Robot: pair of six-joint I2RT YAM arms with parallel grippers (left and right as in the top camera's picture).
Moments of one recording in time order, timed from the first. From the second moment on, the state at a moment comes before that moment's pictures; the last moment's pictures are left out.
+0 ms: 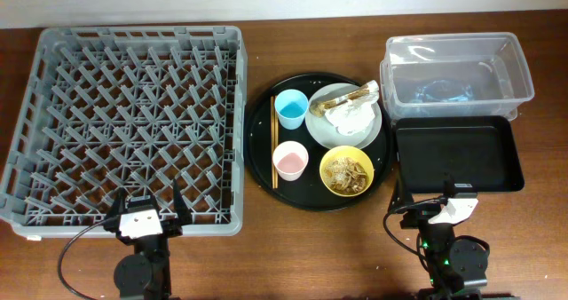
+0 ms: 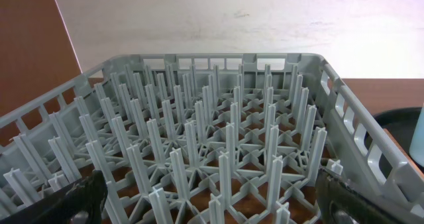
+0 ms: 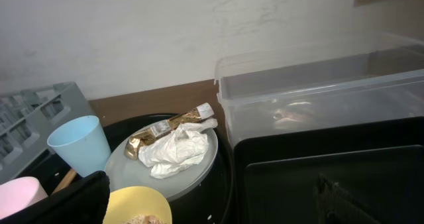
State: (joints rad) left arm 0.07 0.01 0.01 -0.07 -0.11 0.05; right arm 0.06 0.02 0.01 -0.08 0.03 0.20
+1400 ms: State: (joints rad) left arm 0.07 0.01 0.01 0.07 -0.04 0.05; right arm 0.06 0.02 0.01 0.05 0.00 0.20
